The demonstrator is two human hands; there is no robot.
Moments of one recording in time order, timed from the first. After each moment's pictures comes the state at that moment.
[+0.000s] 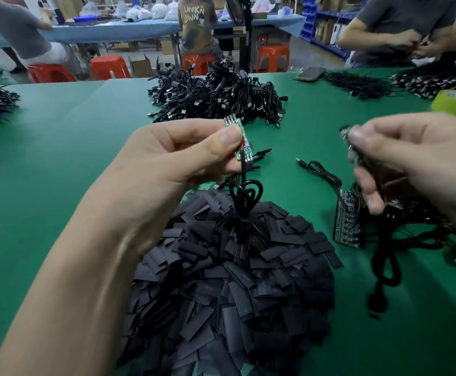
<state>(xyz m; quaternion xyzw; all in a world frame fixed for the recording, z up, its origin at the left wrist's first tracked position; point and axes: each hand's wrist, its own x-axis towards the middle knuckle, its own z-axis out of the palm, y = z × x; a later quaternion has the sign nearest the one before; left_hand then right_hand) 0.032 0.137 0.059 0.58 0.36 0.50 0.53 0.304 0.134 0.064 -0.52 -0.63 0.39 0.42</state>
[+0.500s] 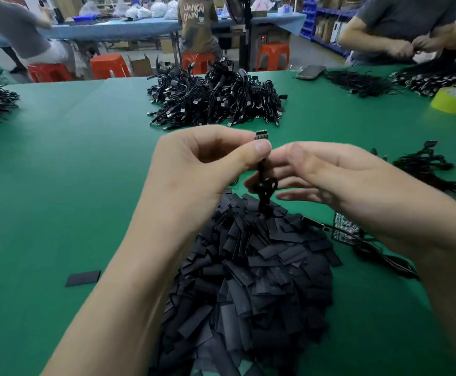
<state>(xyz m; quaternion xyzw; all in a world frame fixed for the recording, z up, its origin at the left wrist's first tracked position) 0.063 0.137 0.044 0.59 0.41 0.55 0.42 0.258 0.133 0.046 -0.43 -0.70 0.47 0.32</state>
